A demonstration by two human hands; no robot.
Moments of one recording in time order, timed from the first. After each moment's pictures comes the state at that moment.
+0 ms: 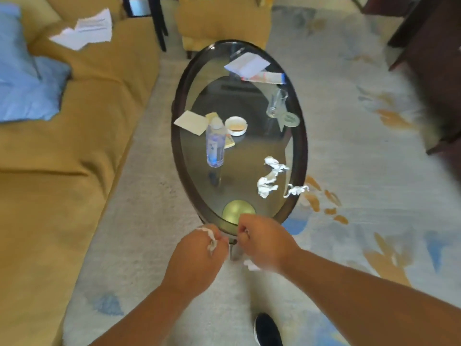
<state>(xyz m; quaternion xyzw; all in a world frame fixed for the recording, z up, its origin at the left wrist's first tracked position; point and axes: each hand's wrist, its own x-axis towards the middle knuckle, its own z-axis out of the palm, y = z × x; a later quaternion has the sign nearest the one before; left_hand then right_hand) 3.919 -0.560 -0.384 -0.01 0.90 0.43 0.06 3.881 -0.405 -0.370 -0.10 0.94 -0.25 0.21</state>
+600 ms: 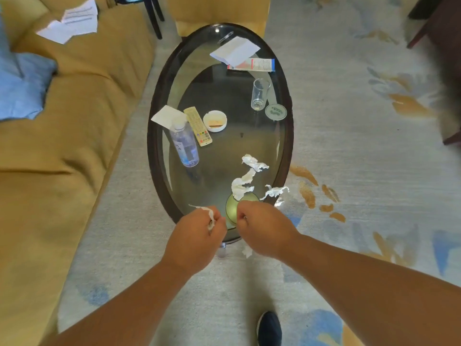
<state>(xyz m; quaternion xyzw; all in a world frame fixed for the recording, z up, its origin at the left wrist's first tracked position) 3.856 -0.449 -0.378 -0.01 0.92 0.39 0.07 3.822 -0.296 -0.379 -0.12 0.93 -0.26 0.23</state>
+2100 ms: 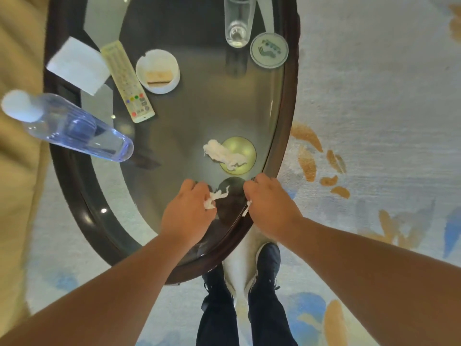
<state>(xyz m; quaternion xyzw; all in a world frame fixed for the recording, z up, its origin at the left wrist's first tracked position) 3.681 -0.371 -0.567 -0.07 0.94 0.22 0.23 3.658 -0.196 -0.573 -0.13 0.94 -0.16 0.27</state>
